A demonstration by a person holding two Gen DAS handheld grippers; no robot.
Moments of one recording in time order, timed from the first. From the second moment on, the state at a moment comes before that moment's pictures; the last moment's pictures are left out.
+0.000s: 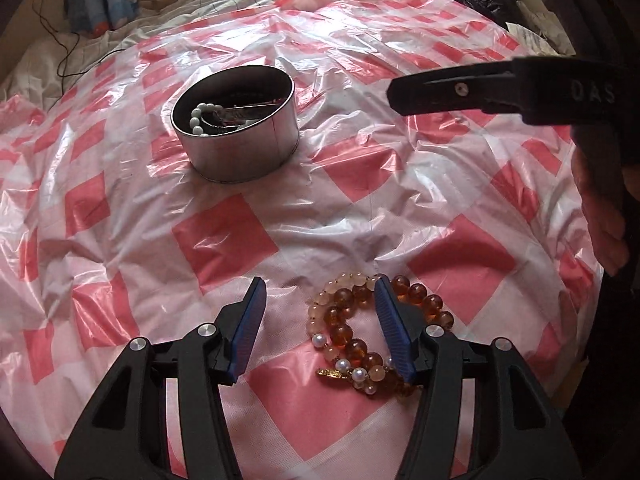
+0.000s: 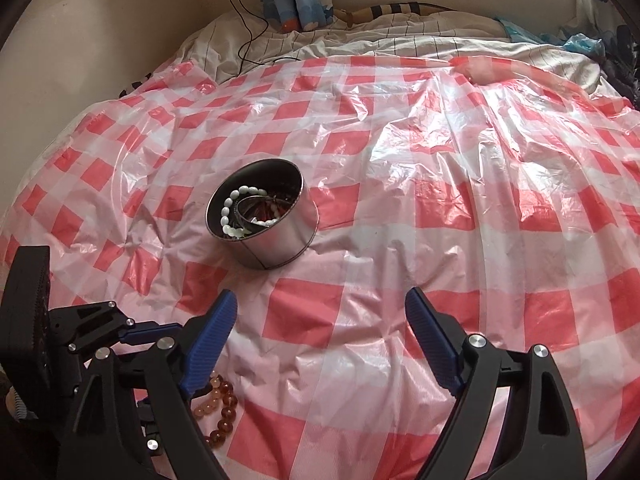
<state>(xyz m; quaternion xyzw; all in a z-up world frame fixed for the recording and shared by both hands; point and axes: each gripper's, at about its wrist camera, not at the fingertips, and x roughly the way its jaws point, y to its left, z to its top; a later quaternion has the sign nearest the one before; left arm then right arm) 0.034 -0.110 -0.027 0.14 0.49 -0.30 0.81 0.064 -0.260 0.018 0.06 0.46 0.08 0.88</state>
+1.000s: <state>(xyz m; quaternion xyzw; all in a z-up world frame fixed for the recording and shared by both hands) 0.053 -0.093 -0.041 0.25 0.46 -0.15 0.84 0.030 -0.173 -0.034 -0.28 0.46 0.05 0.84</state>
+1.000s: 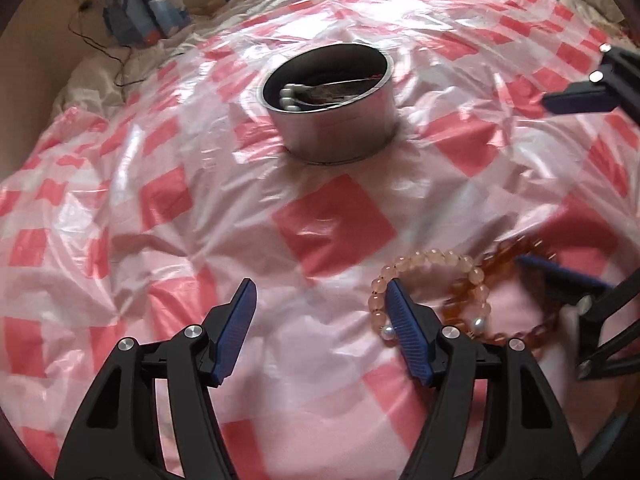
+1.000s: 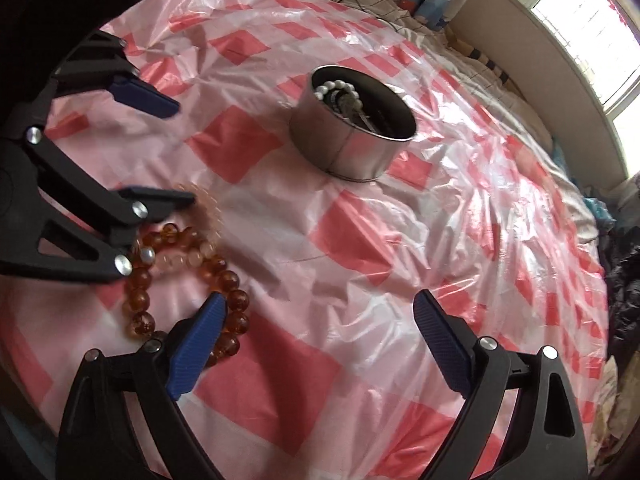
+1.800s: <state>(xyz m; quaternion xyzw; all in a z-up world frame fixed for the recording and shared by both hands) 0.060 -0.069 -0.036 0.14 0.50 -0.20 0.83 0.032 -0.179 -0.029 -0.10 0.52 0.18 0.83</state>
